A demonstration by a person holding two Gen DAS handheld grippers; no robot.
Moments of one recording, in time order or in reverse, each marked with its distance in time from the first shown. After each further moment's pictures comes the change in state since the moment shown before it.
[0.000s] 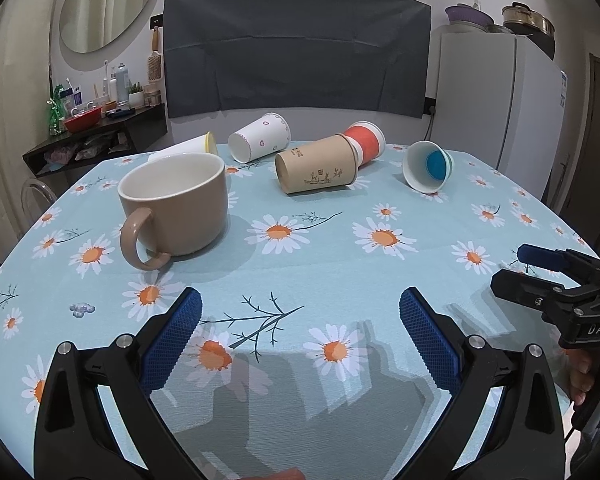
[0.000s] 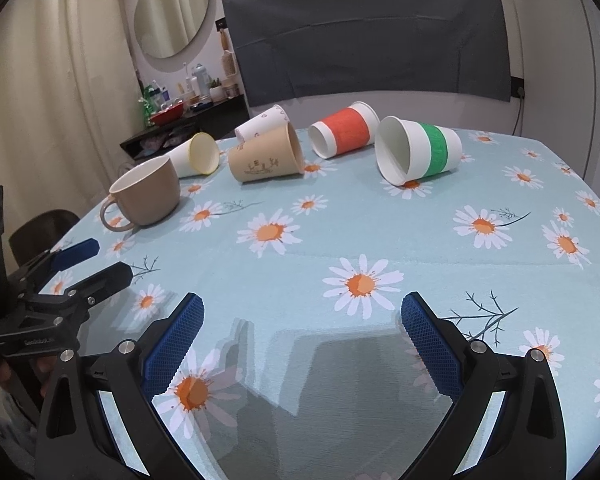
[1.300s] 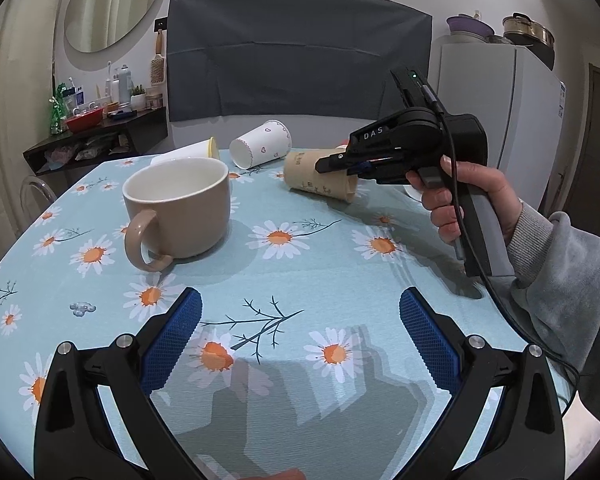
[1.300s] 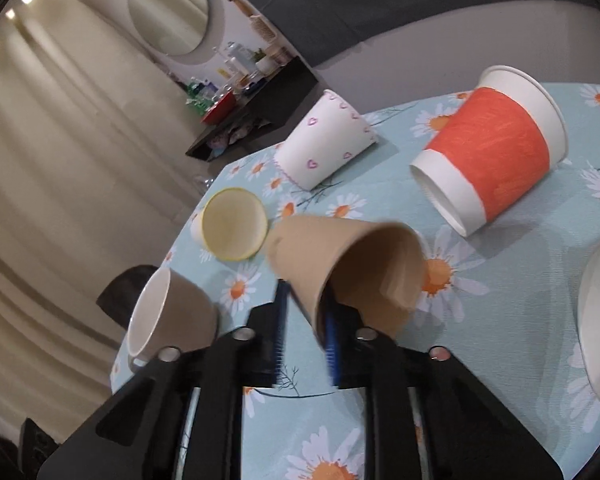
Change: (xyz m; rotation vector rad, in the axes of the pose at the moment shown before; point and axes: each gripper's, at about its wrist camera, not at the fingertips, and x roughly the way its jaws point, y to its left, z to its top) left arm -0.006 0.005 0.000 -0.019 -0.027 -0.013; right arm 0.177 0.002 0.146 0.149 0.201 0.466
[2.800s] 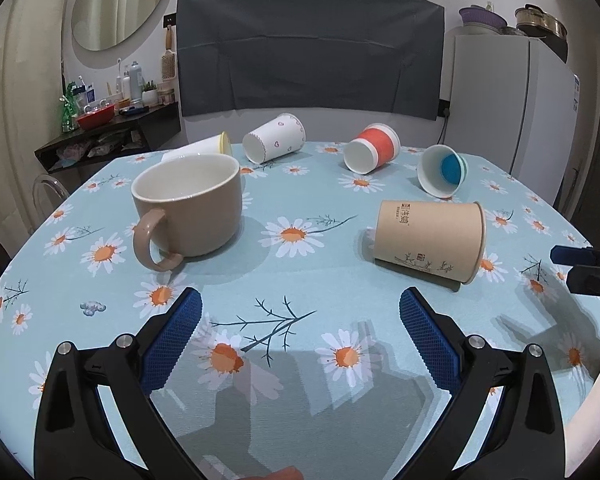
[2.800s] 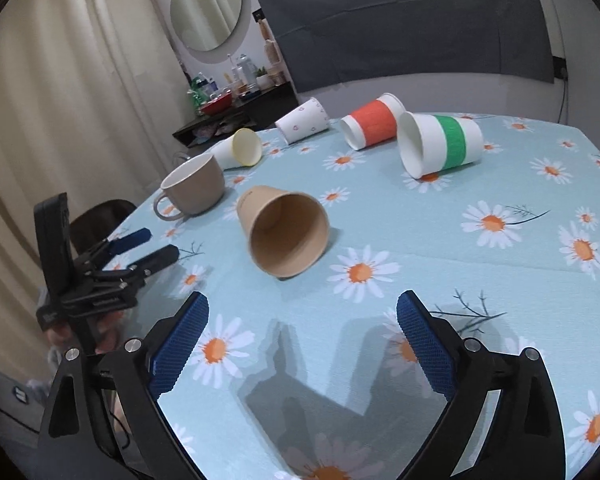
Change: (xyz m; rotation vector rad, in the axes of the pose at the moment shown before) left arm 0.003 -0.002 0.002 -0.001 0.013 0.064; right arm -0.190 0.024 -0.178 -0.151 -0.113 -0.242
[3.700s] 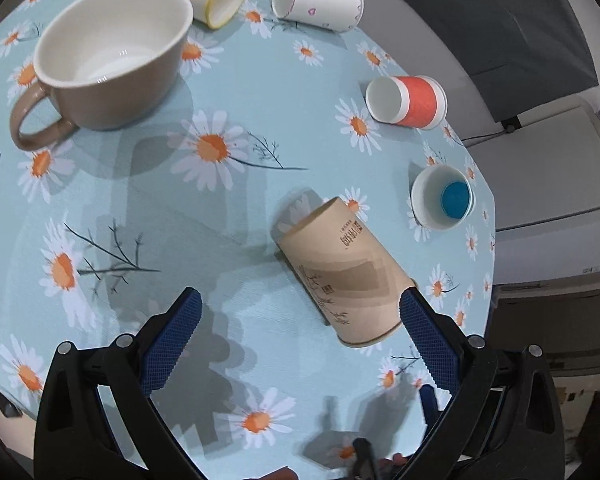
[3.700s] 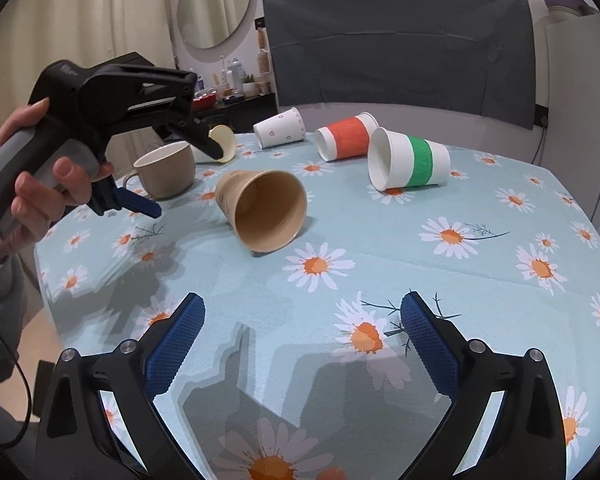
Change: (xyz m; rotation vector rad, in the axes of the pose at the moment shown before) left arm 0.092 -0.022 0.072 -0.727 0.688 -0.146; right arm -0.002 0.008 -0.020 -0.164 -0.085 -0.158
